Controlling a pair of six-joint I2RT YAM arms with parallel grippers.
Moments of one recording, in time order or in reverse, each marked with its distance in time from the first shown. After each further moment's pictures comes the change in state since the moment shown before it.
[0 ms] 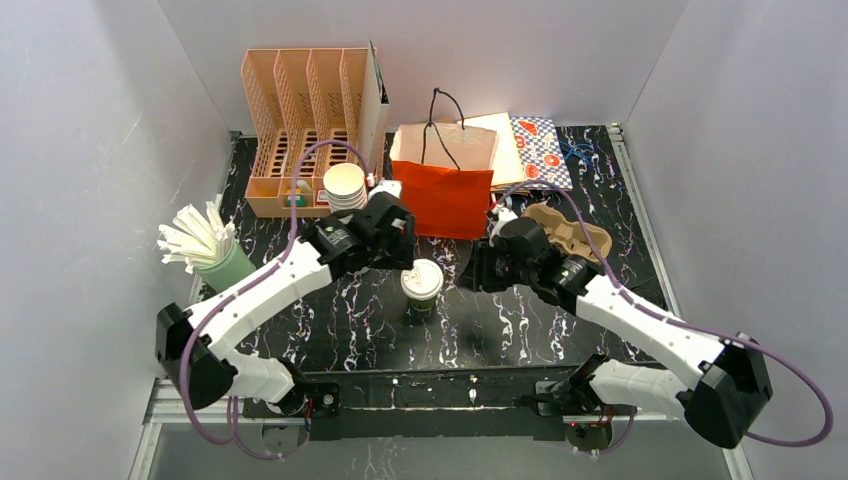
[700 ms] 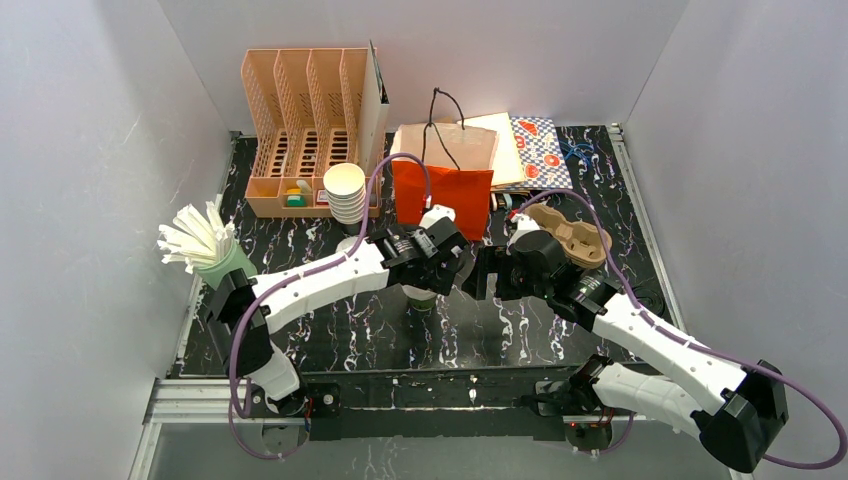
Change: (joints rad) left arm -0.166 0.218 0.080 -0.047 -0.102 -0.011; right arm 0.000 -0.116 -0.048 -0.061 0.117 -0.008
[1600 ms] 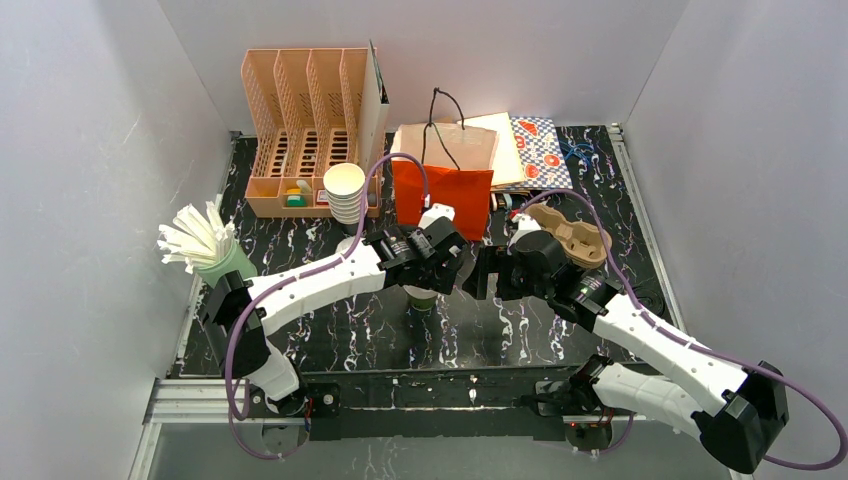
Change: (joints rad) left arm 0.000 -0.018 -0.018 0.044 0.021 -0.018; right arm 0.000 -0.006 0.000 -0.003 0.010 0.000
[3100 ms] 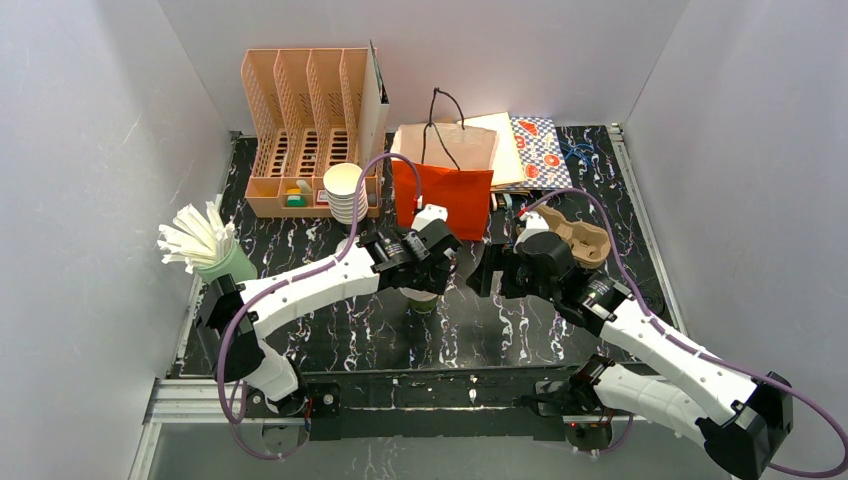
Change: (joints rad) left arm 0.000 -0.035 -0.024 -0.029 -0.035 -0.023; right arm 0.000 -0.052 0.000 -0.003 0.047 0.000
